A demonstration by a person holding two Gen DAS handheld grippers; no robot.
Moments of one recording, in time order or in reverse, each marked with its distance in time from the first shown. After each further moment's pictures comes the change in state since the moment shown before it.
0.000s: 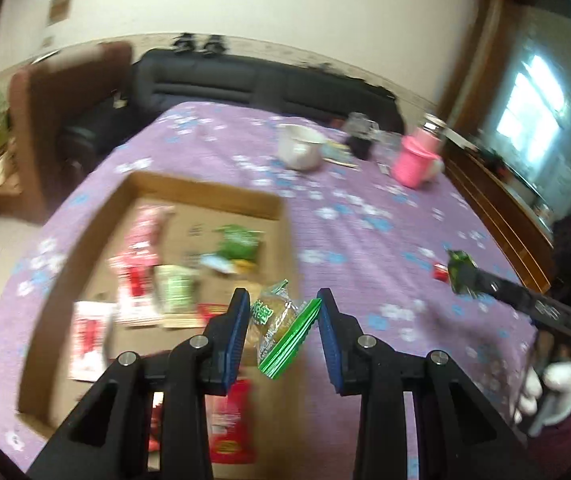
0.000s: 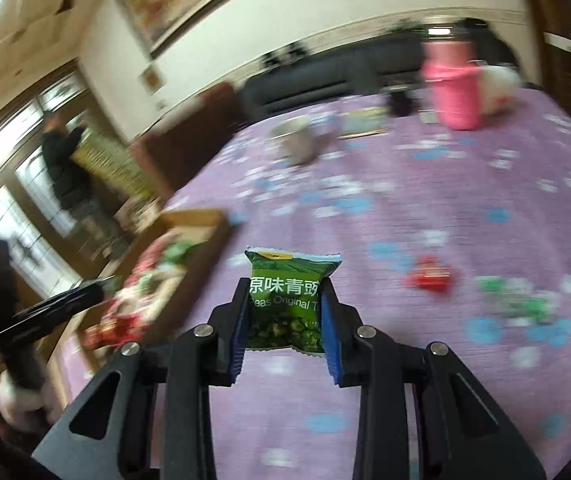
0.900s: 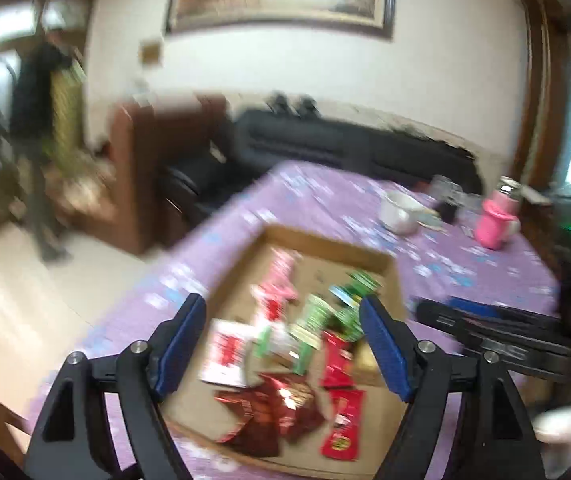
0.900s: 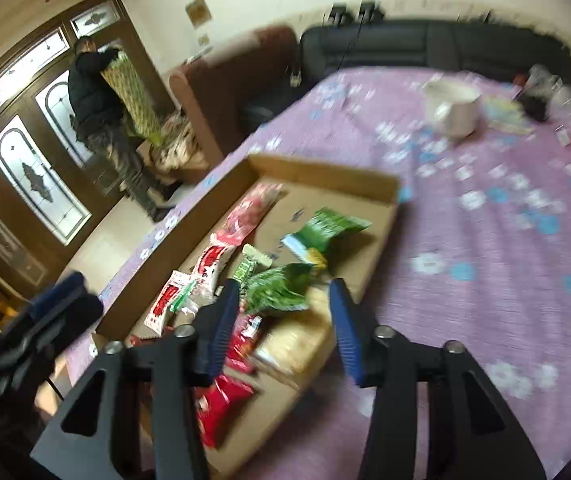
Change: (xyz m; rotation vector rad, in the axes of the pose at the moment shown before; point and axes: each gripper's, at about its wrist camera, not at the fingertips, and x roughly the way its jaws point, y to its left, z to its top) left arm -0.068 0.019 -0.022 -0.040 -0.283 0.357; right arm 0.085 0.129 -0.001 -0.153 0.071 -0.050
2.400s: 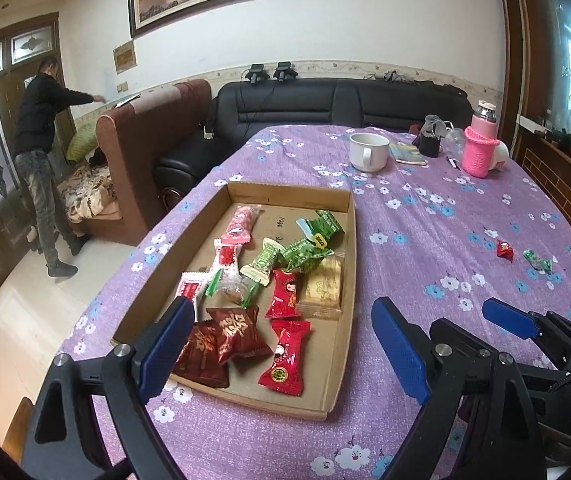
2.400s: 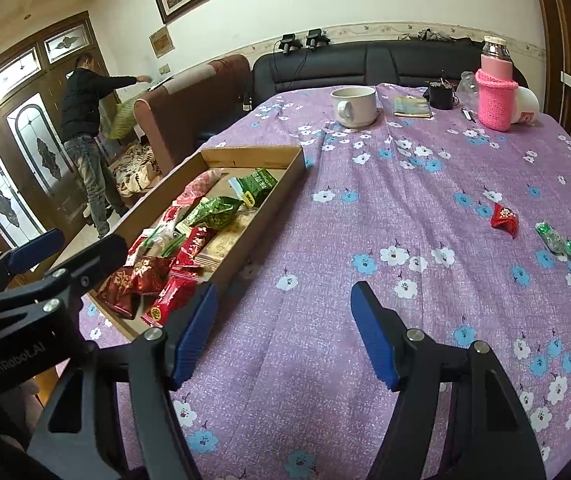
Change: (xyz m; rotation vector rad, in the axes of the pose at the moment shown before) left arm -0.018 -0.071 -0.029 0.162 0.169 0.024; right arm -0.069 -0.024 -0.079 0.066 -0.050 -0.134
